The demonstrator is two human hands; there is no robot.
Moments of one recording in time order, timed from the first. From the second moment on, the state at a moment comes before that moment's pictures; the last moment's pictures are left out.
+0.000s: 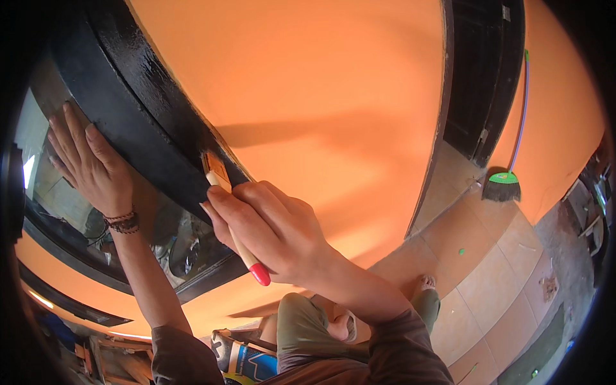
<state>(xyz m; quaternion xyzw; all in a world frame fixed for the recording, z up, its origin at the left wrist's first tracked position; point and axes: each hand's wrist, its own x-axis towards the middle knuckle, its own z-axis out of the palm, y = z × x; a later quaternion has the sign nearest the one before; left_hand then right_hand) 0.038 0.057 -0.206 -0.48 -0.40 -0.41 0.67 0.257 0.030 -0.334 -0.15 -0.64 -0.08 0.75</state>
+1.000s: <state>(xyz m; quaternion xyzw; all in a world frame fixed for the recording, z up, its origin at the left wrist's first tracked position) 0.036 0.058 -0.207 -0.48 -0.40 -0.41 0.67 0.262 0.022 -0.332 -0.15 -0.64 -0.05 0.75</state>
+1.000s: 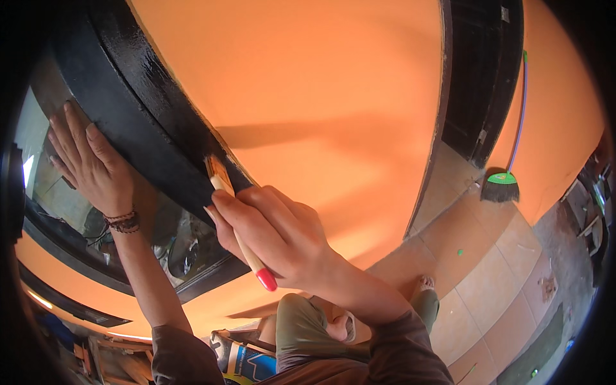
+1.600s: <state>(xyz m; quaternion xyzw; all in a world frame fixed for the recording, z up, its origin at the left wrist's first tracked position) 0.037 0.057 -0.207 -0.48 -0.40 -0.42 0.66 0.266 0.025 -0.339 -0.15 -0.68 -0.03 0.72</state>
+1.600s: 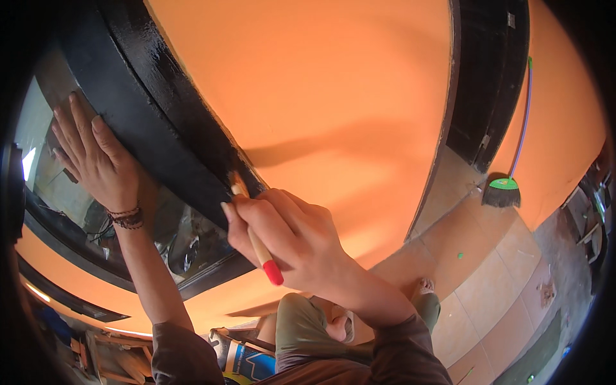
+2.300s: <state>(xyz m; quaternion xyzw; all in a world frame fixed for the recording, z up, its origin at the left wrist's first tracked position) 0.039 0.061 -0.208 -0.48 -0.39 -0.42 0.66 0.270 0.029 -0.357 -0.16 -0.67 0.02 0.72</state>
